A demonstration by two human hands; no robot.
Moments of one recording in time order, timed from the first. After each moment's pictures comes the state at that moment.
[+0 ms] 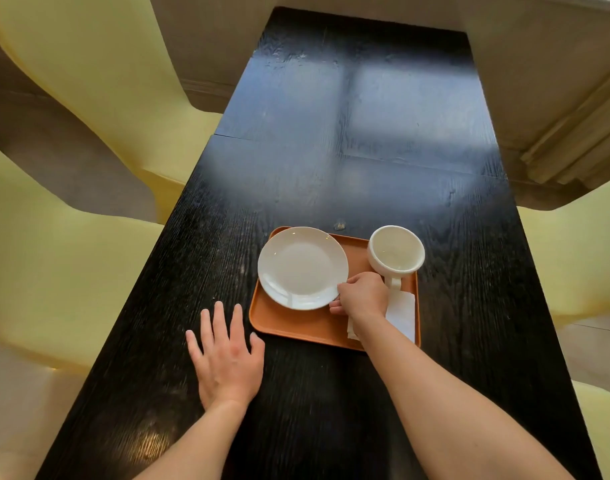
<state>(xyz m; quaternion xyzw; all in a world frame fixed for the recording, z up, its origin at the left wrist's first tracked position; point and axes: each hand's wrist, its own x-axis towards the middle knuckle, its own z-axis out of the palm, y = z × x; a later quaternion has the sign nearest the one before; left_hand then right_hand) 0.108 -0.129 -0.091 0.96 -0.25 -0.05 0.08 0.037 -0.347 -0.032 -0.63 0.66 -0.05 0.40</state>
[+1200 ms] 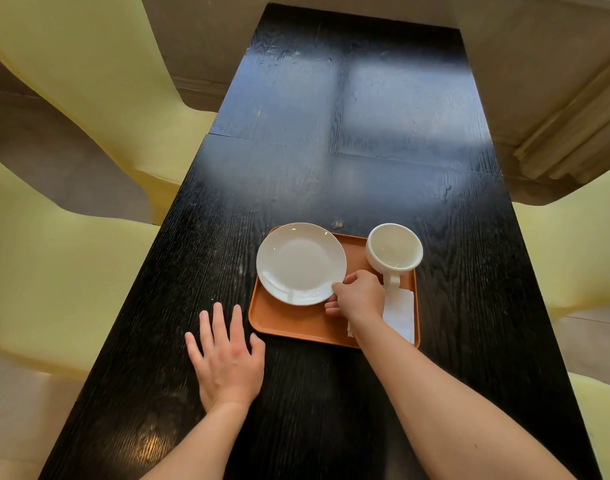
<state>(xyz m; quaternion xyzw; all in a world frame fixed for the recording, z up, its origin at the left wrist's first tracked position) 0.109 -0.130 -0.090 0.96 -0.25 -0.05 0.11 0.040 -0.344 -0.041 -0.62 0.65 -0.07 0.45</state>
